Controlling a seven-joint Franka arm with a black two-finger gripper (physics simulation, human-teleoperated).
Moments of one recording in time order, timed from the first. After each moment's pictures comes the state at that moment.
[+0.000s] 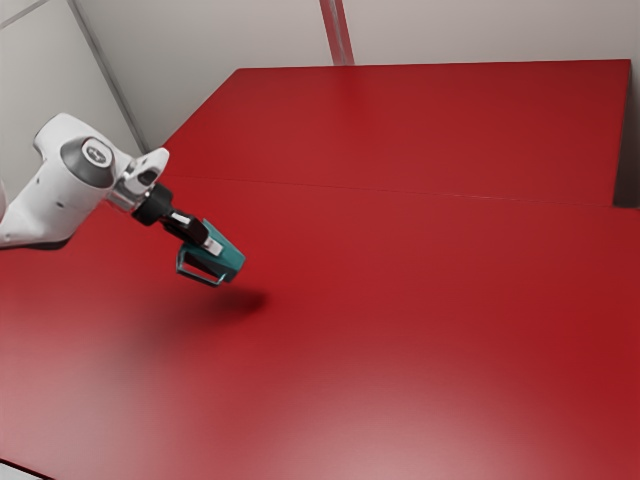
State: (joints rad) arm 0.06 0.02 0.20 -2.11 -0.63 2.05 0.92
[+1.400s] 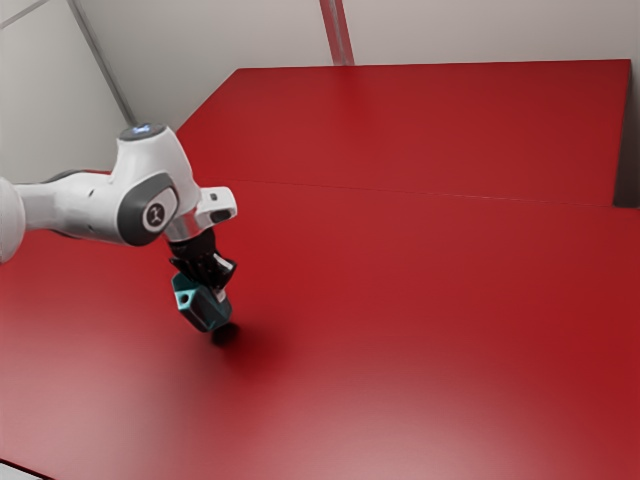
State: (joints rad) arm -0.02 -0.10 0.02 -2.31 0.02 2.21 0.05
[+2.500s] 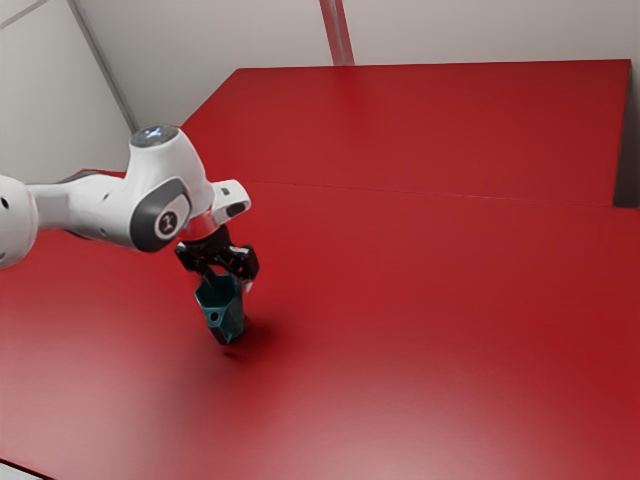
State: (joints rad) arm -0.06 -0.09 0.01 -2.31 0.06 2.32 -0.14
